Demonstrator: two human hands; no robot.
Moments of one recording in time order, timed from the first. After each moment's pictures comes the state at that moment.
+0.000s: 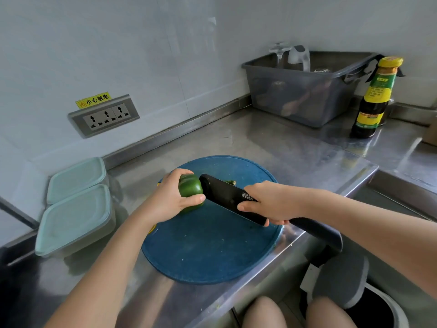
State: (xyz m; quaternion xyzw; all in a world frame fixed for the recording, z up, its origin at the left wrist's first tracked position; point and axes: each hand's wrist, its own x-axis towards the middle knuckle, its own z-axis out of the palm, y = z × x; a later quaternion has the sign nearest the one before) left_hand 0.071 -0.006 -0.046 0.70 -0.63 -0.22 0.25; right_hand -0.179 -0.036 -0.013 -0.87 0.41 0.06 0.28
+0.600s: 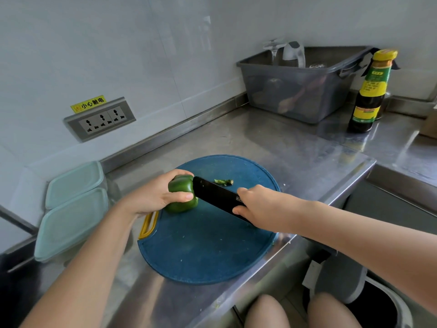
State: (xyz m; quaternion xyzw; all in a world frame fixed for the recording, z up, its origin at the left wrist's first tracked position) left_hand 0.091 -0.014 -0.027 0.61 -0.66 -0.37 0.23; right_hand -0.172 -0.020 -0.026 -0.89 0.42 0.02 0.17
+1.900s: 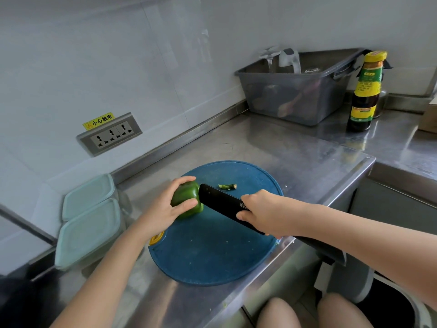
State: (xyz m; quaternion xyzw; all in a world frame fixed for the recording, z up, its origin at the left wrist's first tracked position) left_hand 0.074 0.013 -0.032 0.63 -0.69 -0.23 0.28; right_hand -0.176 -0.011 -0.020 -0.87 0.44 0.01 0.23
